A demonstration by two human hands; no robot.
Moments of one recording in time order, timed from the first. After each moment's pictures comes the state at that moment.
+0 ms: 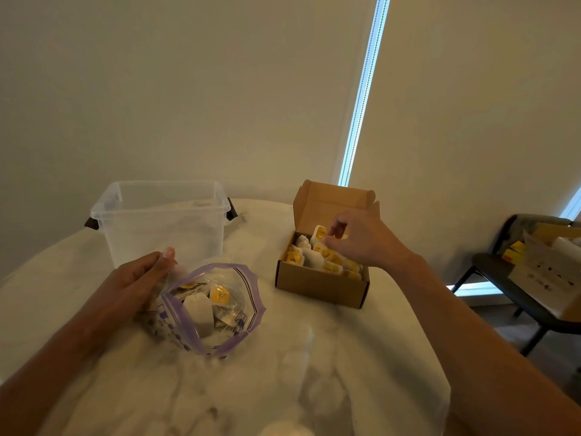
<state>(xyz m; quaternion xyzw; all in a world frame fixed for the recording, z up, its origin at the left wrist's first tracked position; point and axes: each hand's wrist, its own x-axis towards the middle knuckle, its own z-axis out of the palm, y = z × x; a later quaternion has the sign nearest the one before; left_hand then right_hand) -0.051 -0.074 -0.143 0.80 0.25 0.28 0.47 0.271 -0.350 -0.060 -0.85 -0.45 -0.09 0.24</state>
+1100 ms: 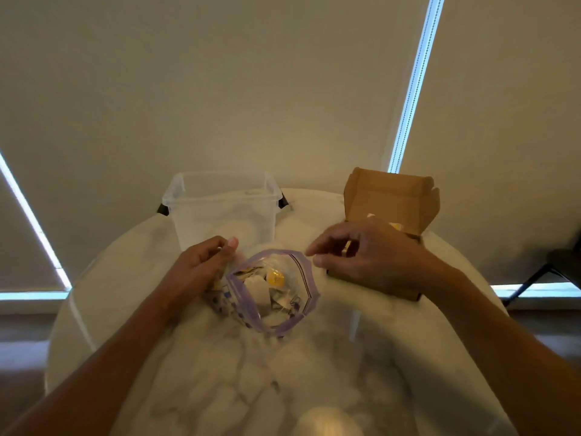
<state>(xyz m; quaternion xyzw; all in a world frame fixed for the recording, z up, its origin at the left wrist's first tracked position) -0.054 -0.075 -0.140 0.79 0.20 0.29 0.50 0.152 -0.330 -0.045 -0.74 -0.62 0.06 0.26</state>
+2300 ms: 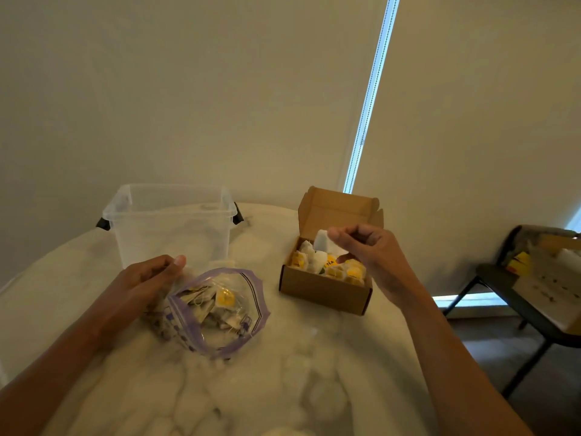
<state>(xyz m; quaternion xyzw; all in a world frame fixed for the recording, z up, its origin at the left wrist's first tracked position) -0.055 -0.066 -0.149 0.80 0.17 0.29 0.51 0.212 -0.378 -0.061 -0.67 -0.40 0.09 0.61</state>
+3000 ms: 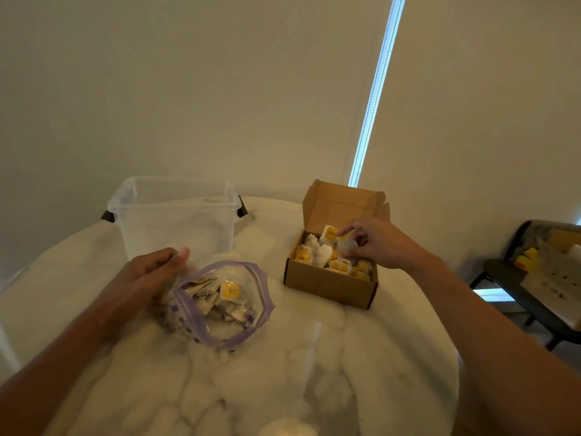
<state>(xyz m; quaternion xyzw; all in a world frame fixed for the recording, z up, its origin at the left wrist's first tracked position) -0.057 -0.069 -0.147 0.78 0.19 0.28 0.52 0.300 -0.361 -0.068 -0.86 -0.46 0.02 0.22</state>
